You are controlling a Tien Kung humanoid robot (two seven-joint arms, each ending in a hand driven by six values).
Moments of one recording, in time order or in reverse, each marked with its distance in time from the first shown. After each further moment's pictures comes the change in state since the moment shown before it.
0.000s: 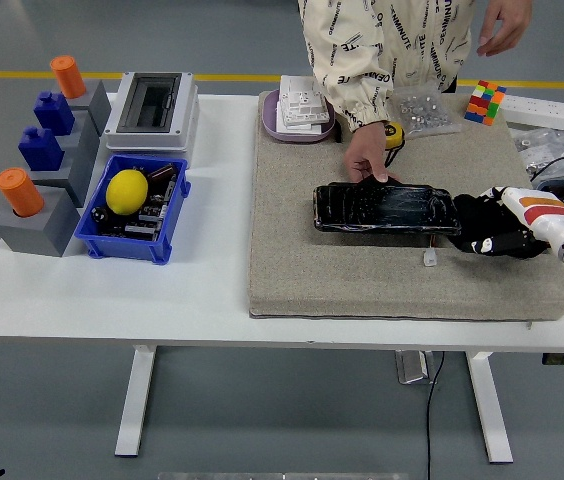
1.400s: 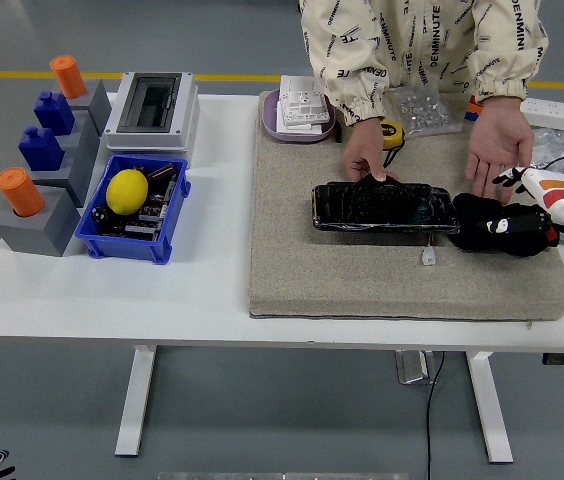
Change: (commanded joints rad) left arm -0.012 -0.014 0.023 0.000 -0.021 0.002 0.005; right arm 0.054 0.019 0.092 -0.079 -0.053 -0.051 0.032
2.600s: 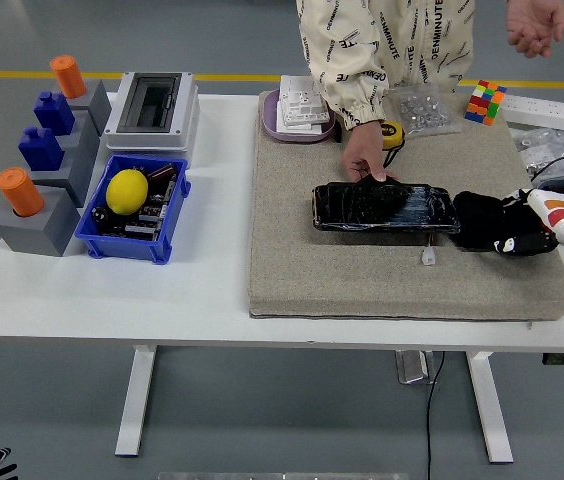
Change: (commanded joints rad) left arm -0.003 -0.003 0.014 0.000 -0.004 -0.003 -0.002; right arm -0.033 0.019 0.013 -0.083 -0.003 0.007 0.021
